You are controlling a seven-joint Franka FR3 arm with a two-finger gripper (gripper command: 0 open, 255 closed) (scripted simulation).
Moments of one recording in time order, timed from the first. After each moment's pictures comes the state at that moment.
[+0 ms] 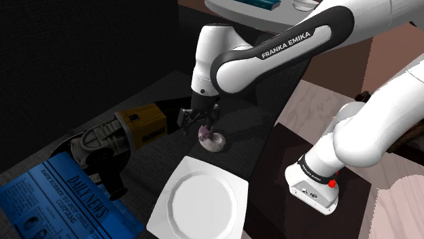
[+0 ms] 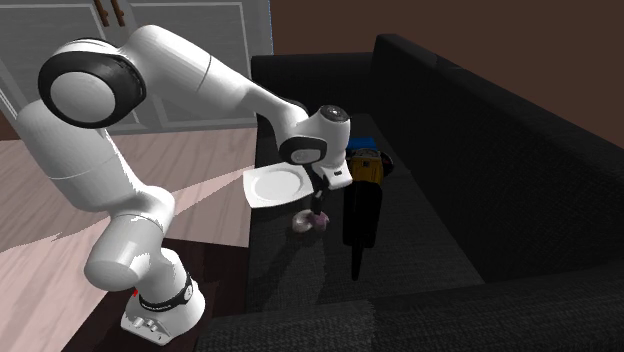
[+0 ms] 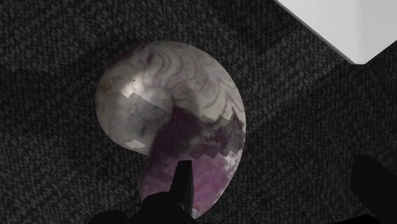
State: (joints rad) arm 0.21 -0.12 0.39 -2.41 0.33 2.30 0.61
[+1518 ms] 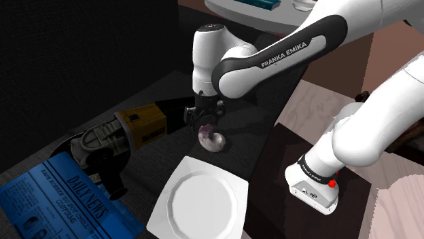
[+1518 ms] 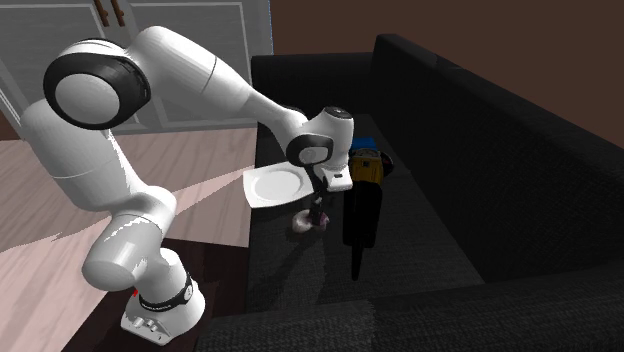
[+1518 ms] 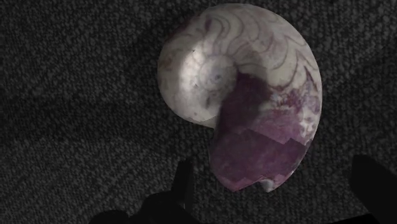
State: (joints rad) arm 0.16 -0.09 0.41 -2.38 0.09 2.22 0.87
